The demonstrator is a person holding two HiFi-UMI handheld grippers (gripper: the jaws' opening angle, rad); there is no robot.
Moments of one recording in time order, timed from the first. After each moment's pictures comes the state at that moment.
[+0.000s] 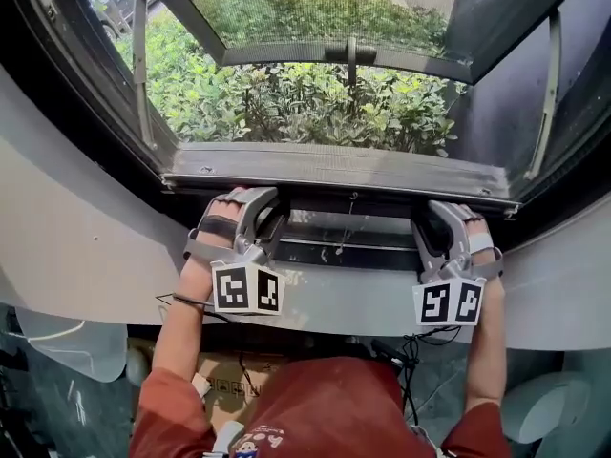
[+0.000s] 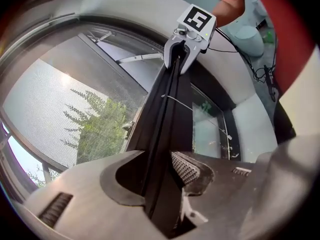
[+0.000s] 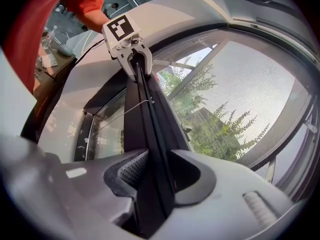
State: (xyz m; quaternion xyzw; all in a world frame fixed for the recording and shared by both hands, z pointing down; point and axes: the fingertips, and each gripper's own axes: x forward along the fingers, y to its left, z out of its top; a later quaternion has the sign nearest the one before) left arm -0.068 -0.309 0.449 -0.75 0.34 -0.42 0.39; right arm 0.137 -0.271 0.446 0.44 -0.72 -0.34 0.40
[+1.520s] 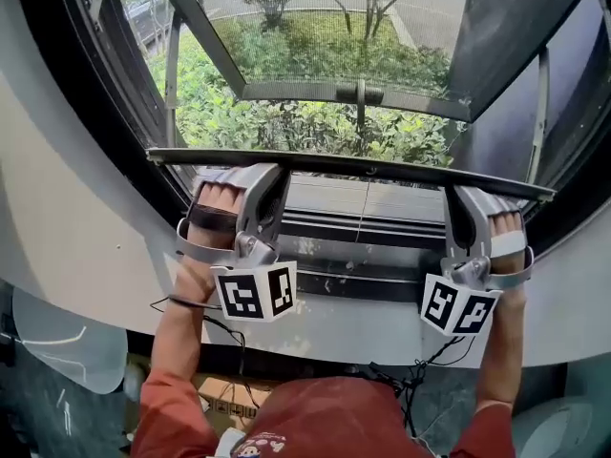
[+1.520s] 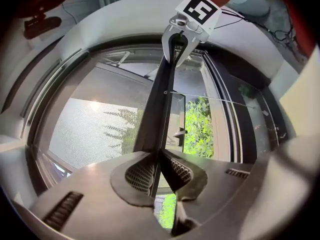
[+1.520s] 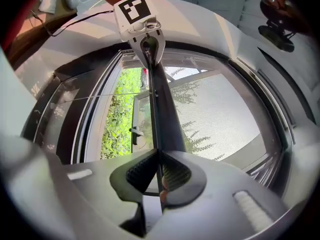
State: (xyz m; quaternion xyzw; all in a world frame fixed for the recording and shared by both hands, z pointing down) left arm -0.068 -0.318 0.298 -0.62 0.46 -0.34 0.54; right arm 0.142 -0.283 0.304 0.52 -0.54 -0.53 0.40
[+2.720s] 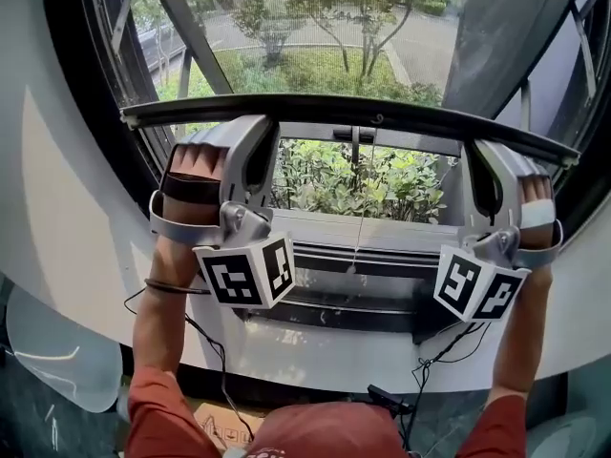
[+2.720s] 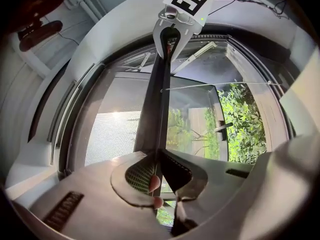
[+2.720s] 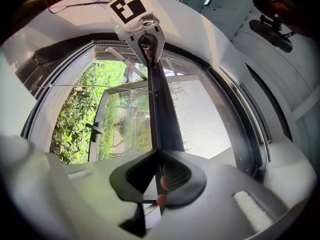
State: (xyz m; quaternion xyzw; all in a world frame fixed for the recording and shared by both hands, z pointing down) left arm -0.069 -0.325 0.153 -0.51 0.52 -0.29 0.62; right arm 0.141 -0.291 0.158 0.56 -0.45 -0.59 0.35
